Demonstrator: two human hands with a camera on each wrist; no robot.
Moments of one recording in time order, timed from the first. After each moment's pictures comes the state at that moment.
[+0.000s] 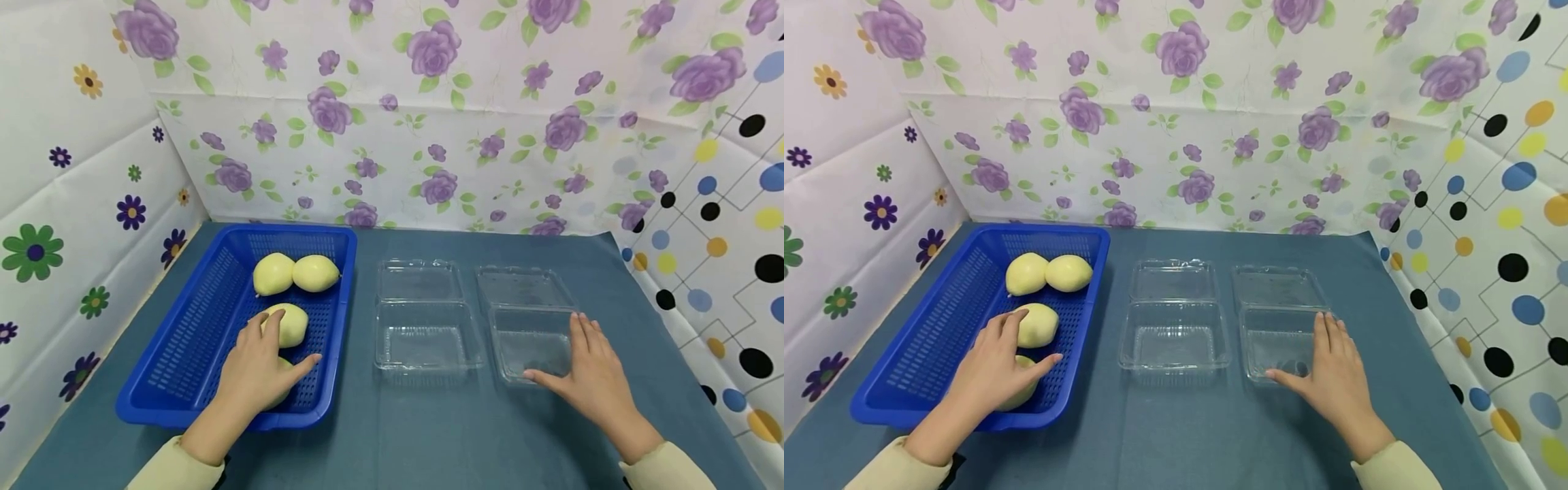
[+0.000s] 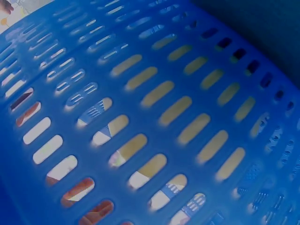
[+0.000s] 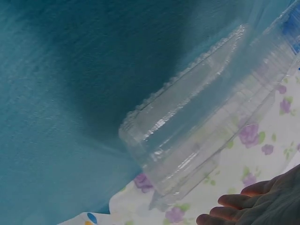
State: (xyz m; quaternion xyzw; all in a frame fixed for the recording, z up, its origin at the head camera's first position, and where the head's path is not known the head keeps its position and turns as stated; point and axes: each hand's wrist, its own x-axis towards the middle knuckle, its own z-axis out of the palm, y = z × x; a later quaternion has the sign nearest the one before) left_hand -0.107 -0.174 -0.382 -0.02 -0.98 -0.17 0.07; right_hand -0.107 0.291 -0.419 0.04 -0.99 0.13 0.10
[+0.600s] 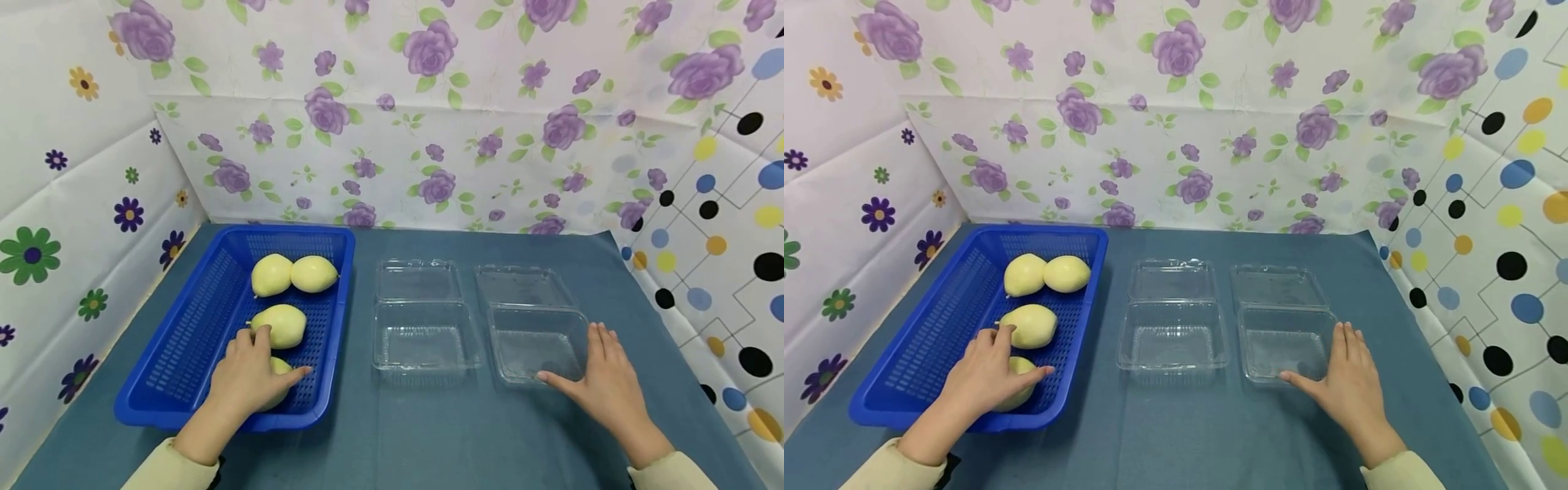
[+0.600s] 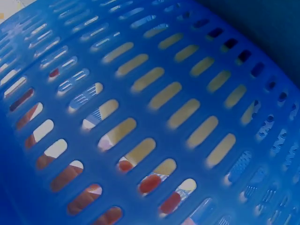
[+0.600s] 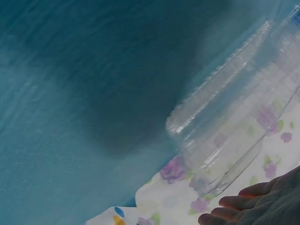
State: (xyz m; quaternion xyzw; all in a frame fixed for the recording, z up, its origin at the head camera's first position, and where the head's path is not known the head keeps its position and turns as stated) left_hand -0.104 -0.183 -0.381 0.01 -0.99 -0.14 -0.03; right_hand -0.102 0.313 -0.433 0.00 -0.99 0.15 0.09
